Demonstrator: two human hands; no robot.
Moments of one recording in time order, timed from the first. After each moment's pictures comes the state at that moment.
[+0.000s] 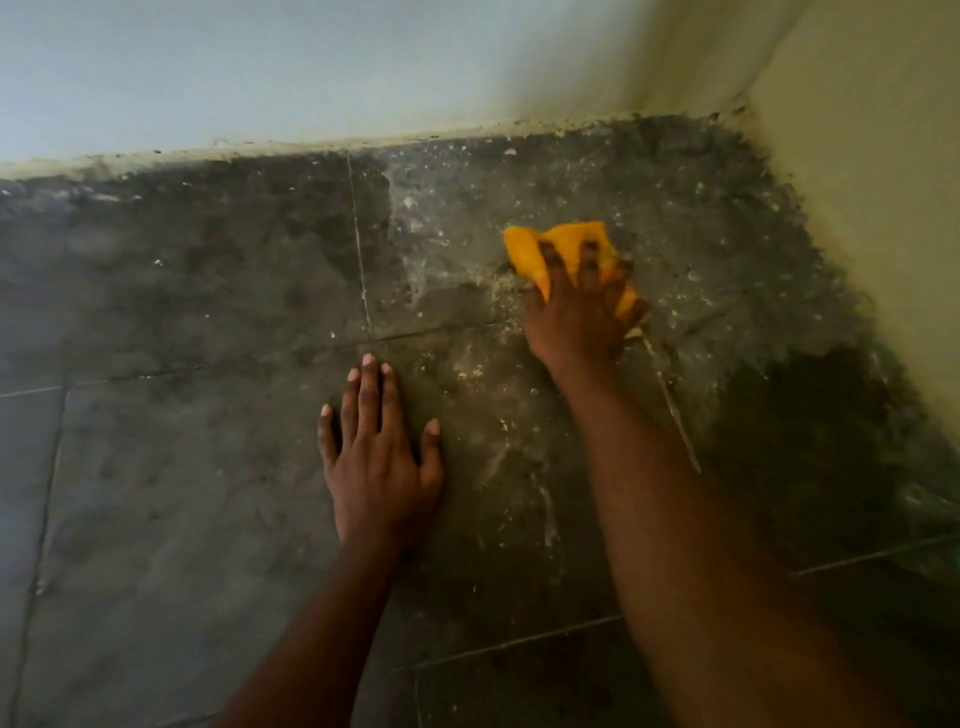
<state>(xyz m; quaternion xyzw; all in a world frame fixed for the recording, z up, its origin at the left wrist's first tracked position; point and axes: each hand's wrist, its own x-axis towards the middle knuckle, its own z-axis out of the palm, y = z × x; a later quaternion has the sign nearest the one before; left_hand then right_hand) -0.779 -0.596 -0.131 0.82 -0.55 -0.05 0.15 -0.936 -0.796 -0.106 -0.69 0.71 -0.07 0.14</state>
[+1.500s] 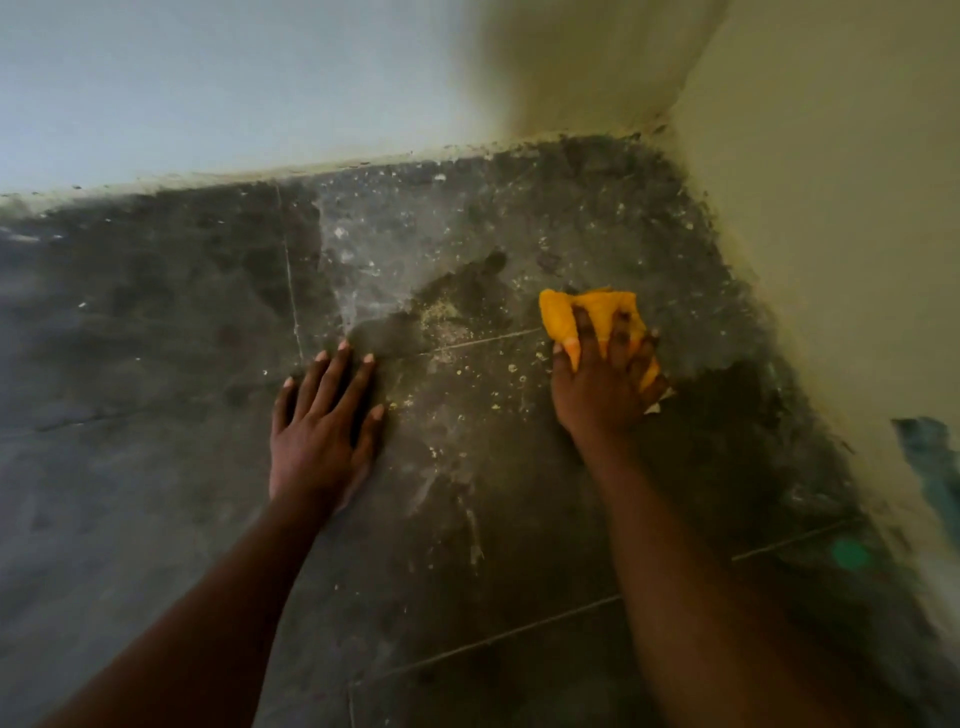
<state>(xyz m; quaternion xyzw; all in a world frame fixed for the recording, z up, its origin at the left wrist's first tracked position) -0.756 -0.646 -0.112 0.74 -0.66 -0.10 0.12 -1.048 -0.765 -0.105 -0.61 0.78 -0.07 0.14</state>
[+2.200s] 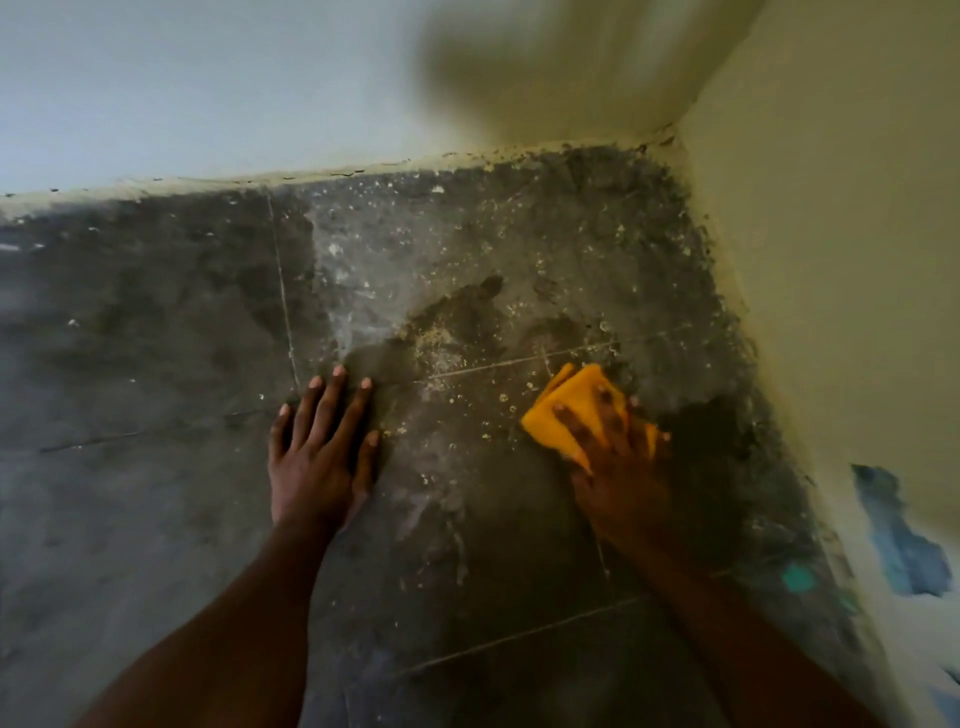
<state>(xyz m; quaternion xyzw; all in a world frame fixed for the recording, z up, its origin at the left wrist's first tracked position) -0.765 -0.658 -0.093 0.76 -0.63 -0.12 0.07 -1.118 -0.717 -0.084 -0.76 0.63 0.09 0.14</state>
